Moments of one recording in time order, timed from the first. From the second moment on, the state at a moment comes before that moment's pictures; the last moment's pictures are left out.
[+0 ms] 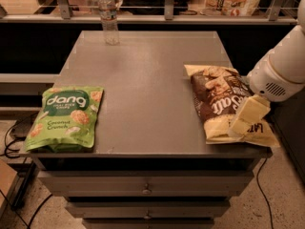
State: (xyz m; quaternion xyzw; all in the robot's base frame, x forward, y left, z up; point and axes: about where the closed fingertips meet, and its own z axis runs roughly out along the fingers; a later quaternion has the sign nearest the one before) arm 0.493 -0.212 0.879 -0.52 0.84 0.00 0.18
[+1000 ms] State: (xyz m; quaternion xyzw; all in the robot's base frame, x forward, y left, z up) arm 0.485 -0.200 0.839 -0.52 0.84 0.05 0.15
